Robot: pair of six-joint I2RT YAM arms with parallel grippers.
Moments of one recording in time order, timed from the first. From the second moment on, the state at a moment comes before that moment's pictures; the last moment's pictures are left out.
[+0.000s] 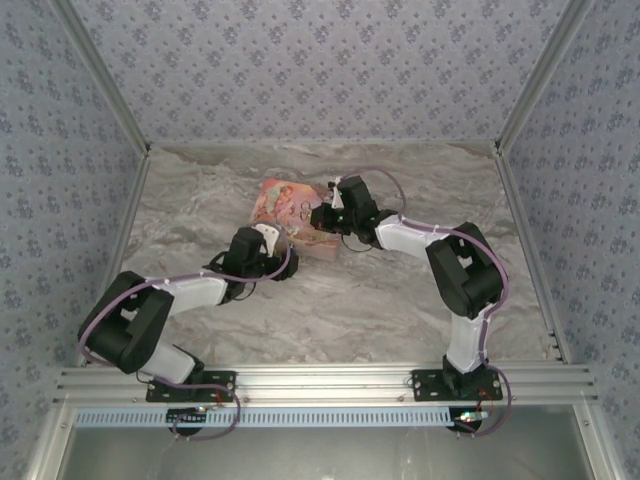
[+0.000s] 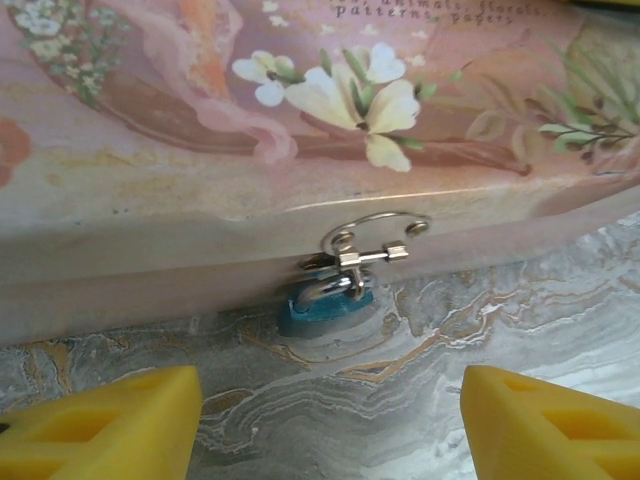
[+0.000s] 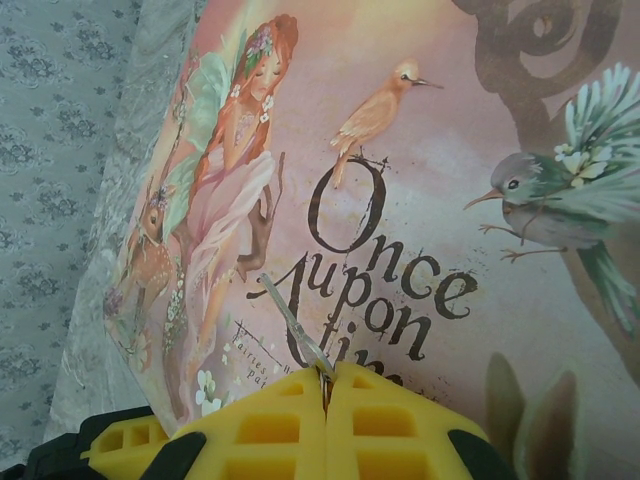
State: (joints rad) left arm -0.55 1.48 0.54 0.26 0.11 -0.25; right arm 0.59 1.89 1.19 0.06 -0.33 0.70
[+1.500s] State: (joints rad) left arm -0.61 1.68 0.62 0.38 -0.06 -0.24; right arm 0.59 1.89 1.19 0.07 -0.32 0.70
